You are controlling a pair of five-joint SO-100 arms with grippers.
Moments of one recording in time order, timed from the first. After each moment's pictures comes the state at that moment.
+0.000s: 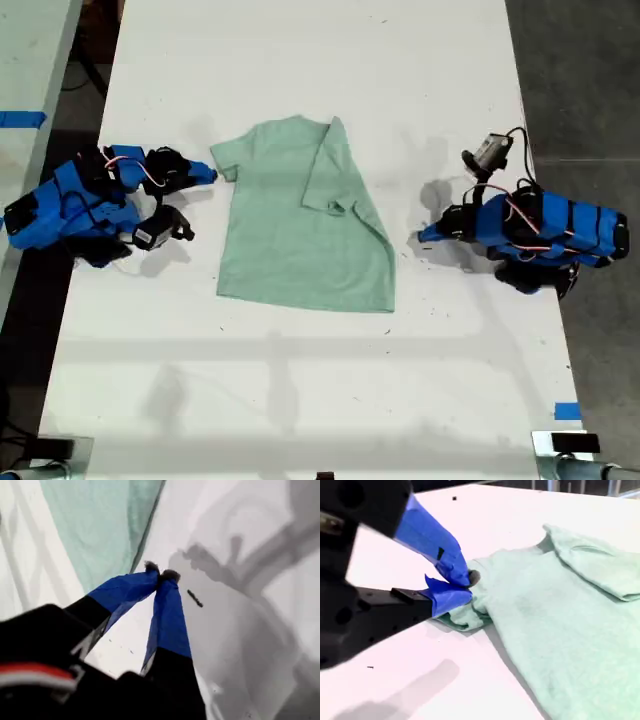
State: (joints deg) arm 0 -36.1 205.1 186.2 58.1 5.2; arm 1 15.1 199.7 174.6 75.1 -11.4
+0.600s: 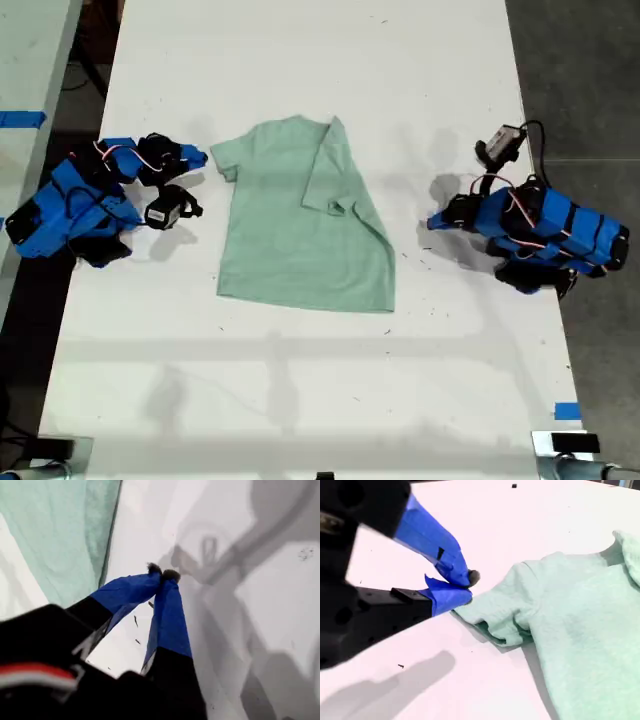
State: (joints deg) arm 0 -46.9 205.1 186.2 57.9 2.1; arm 1 25.4 200.2 174.6 78.6 -16.8
